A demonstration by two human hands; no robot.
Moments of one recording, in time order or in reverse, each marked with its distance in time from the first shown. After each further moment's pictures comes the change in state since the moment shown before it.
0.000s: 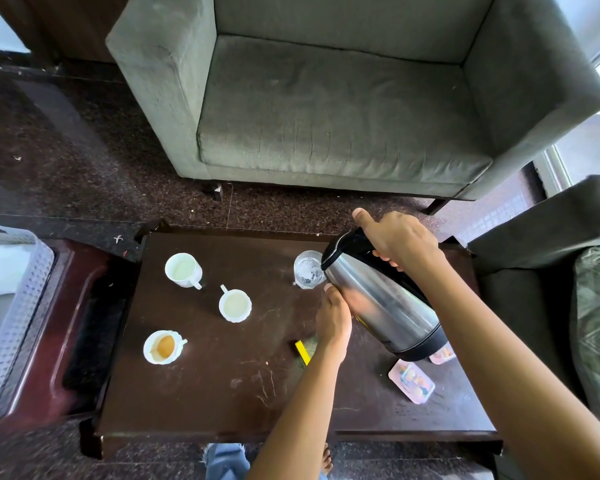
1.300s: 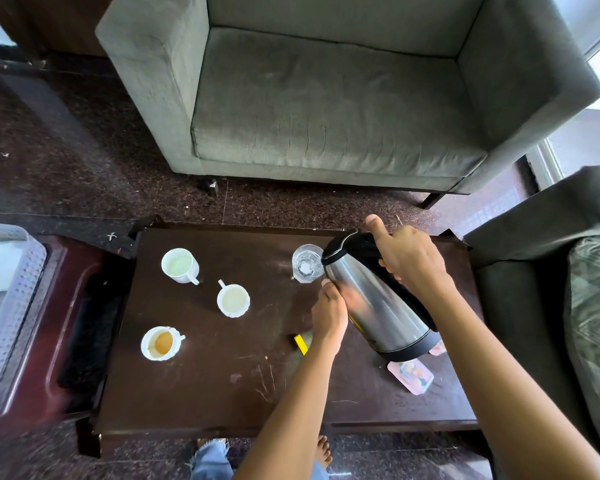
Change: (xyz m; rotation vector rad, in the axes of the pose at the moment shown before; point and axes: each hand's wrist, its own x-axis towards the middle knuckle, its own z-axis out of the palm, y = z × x) left_hand -0.025 0.019 -0.017 0.175 0.000 0.047; right_hand -0.019 0.026 0.027 0.163 0.098 0.082
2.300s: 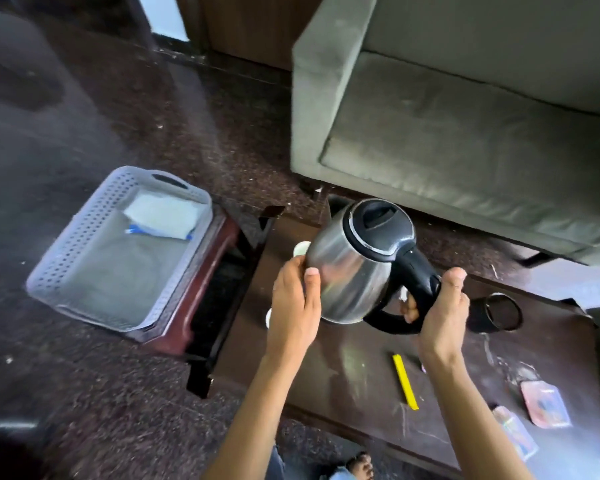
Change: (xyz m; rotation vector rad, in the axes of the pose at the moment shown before) left_hand -0.058 0.013 -0.289 0.225 0.481 0.714; right_hand -0.156 -0.160 0.089 1.040 0.079 -0.162
